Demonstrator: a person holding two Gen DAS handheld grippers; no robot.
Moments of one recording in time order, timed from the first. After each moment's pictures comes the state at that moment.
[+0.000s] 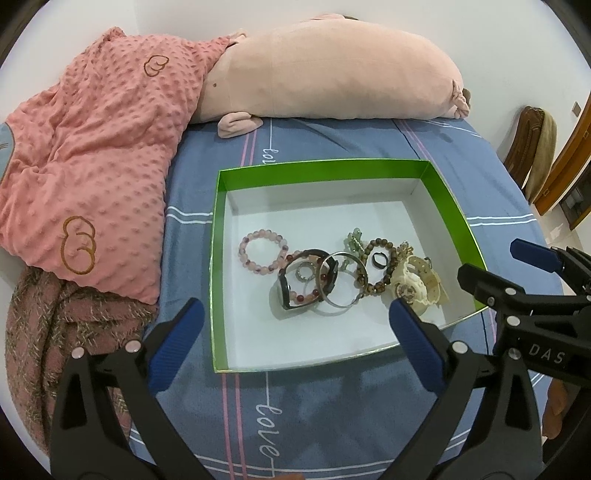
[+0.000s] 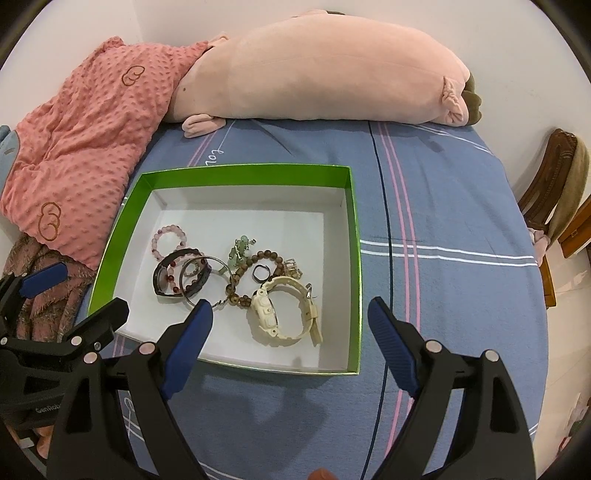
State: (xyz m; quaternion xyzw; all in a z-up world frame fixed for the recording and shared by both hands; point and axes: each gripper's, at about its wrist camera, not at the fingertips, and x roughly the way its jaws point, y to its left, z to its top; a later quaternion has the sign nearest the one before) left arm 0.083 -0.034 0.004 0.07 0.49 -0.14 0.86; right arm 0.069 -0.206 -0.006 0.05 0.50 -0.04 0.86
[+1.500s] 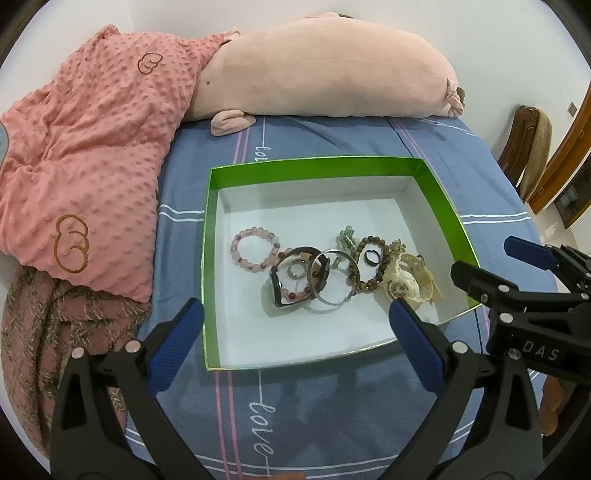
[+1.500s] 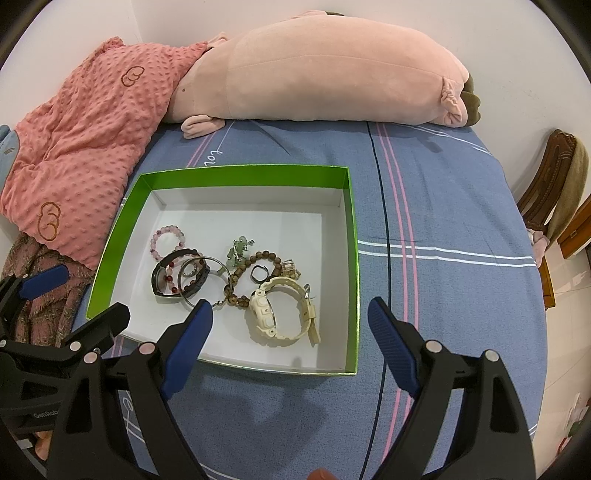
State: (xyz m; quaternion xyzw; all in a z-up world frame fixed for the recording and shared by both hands) left arm 0.082 -0.036 0.002 0.07 0.49 -0.15 0.85; right arm 0.069 -0.206 -0.005 0.05 0.50 -0.04 0.86
